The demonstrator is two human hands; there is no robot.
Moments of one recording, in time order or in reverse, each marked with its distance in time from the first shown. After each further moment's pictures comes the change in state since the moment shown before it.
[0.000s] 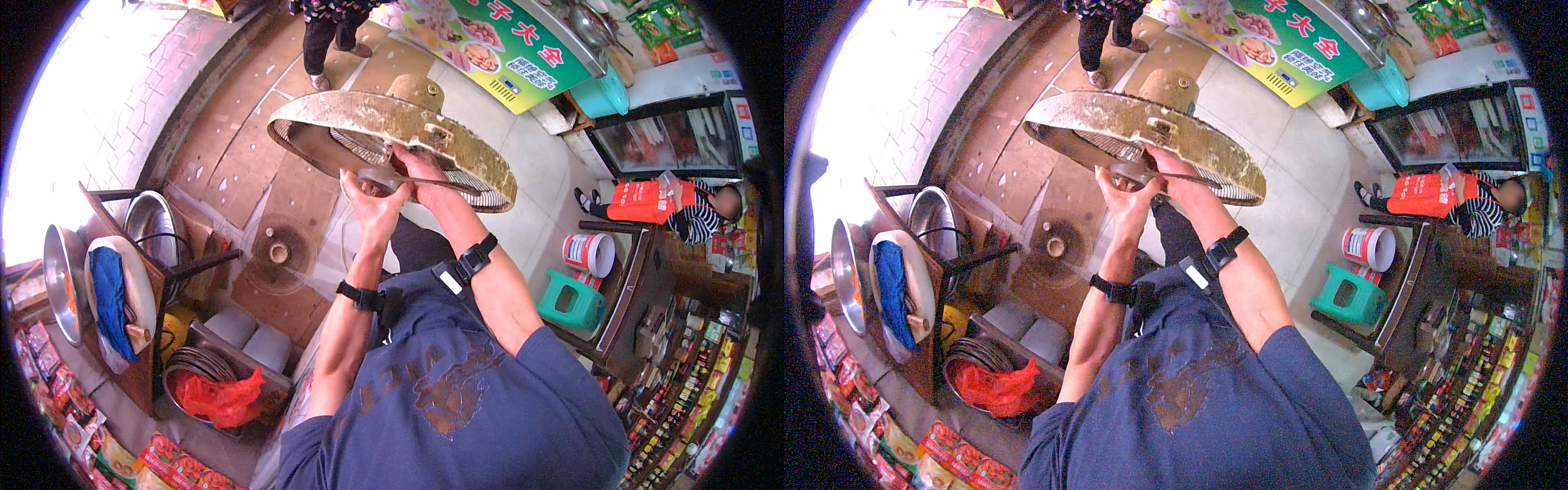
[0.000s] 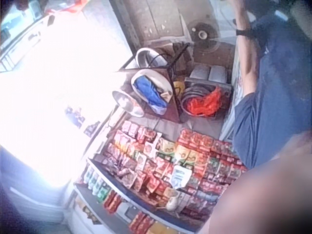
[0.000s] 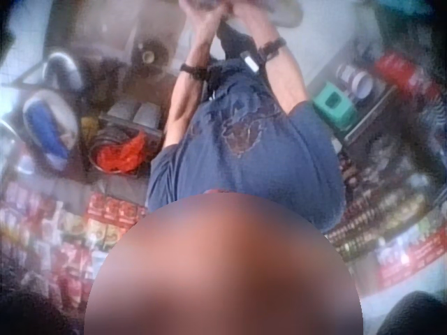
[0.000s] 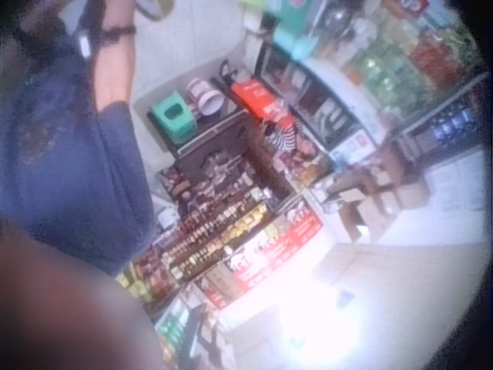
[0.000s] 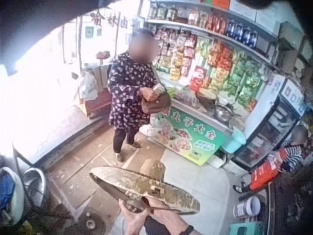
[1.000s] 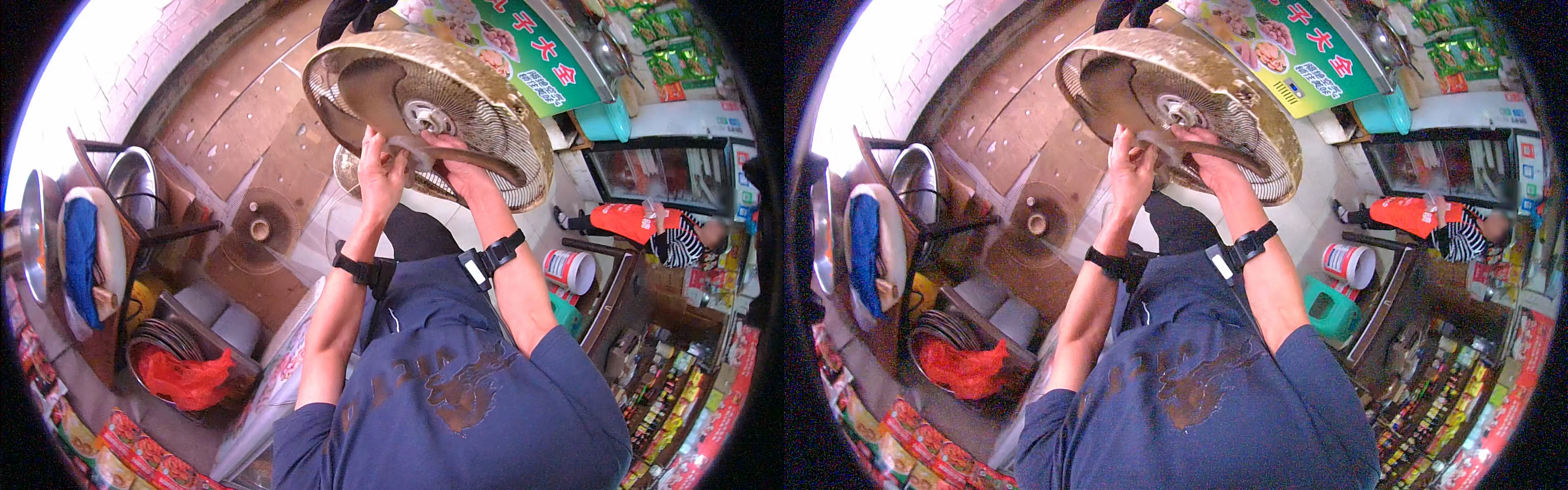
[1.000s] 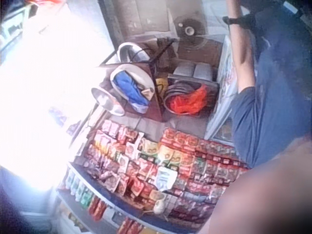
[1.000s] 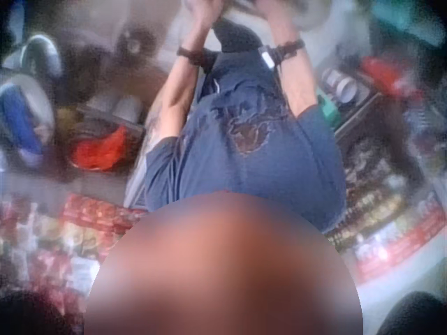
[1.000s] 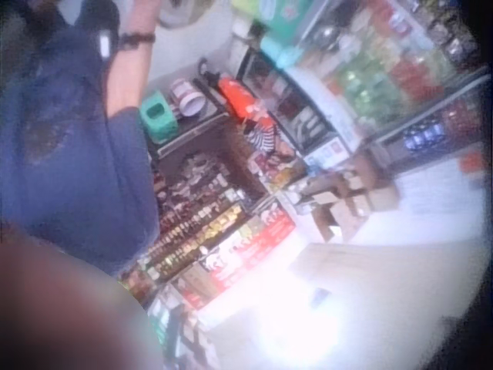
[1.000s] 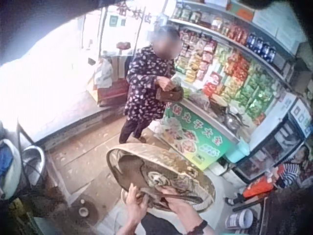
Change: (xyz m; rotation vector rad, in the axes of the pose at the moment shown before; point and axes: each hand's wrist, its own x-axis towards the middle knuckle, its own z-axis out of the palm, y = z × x) left_hand 0.019 -0.023 -0.025 0.291 -0.014 0.366; right_hand 0.024 0.006 -0.059 -0.352 -0.095 -0.016
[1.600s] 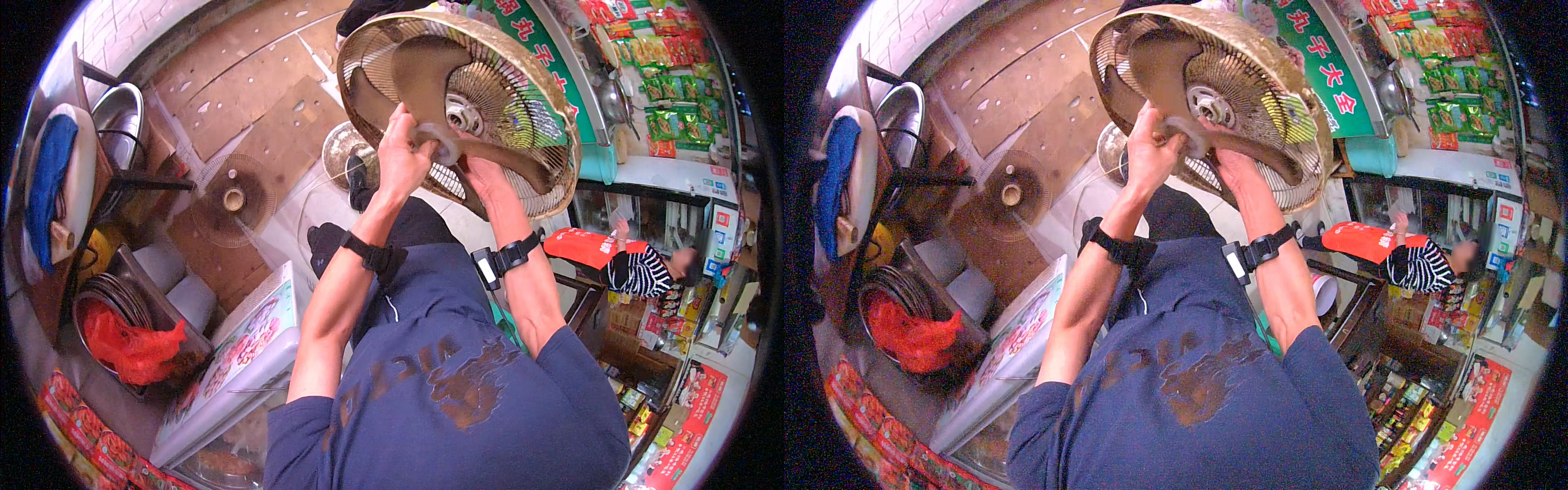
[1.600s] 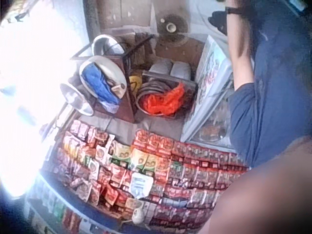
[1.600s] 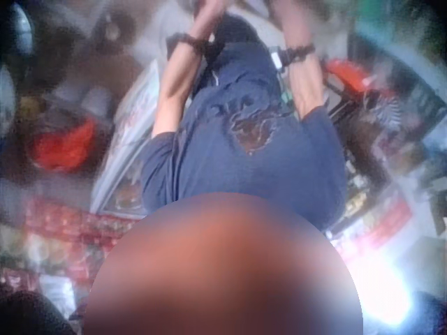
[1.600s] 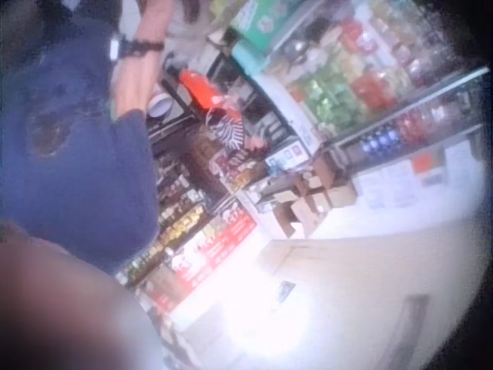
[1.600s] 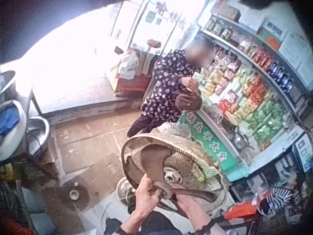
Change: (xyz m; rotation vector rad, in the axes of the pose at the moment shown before) left_hand 0.006 0.023 -0.005 -0.077 0.001 -0.064; right_hand -0.006 -0.010 0.003 -0.083 -0.088 -0.003
